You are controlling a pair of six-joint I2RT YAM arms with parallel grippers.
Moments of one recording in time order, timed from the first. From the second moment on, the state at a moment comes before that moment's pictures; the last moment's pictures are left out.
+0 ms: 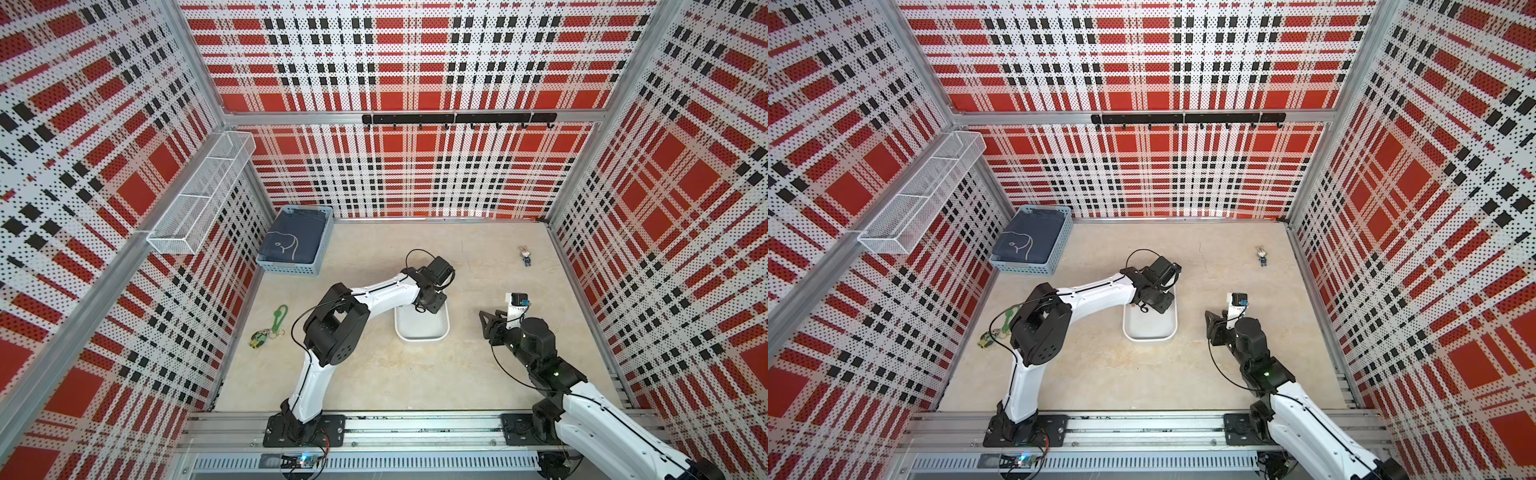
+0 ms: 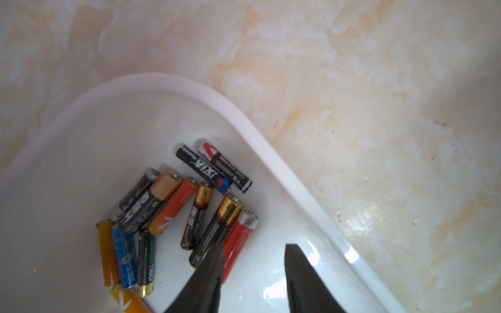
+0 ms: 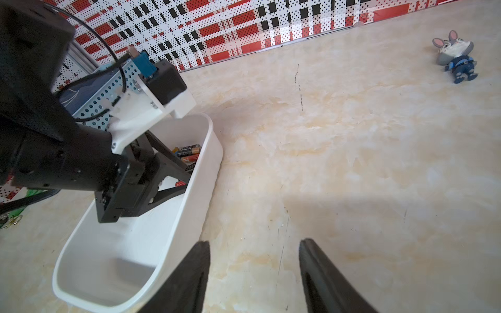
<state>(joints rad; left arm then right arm) -0.80 2.11 1.58 -0.60 -0.11 -0.08 0.43 0.67 0.22 0.08 0.09 0.37</state>
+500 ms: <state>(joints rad) -0.78 2.20 1.64 -0.61 -0.12 -0.02 0.43 0.66 0.22 0.08 0.09 0.37</state>
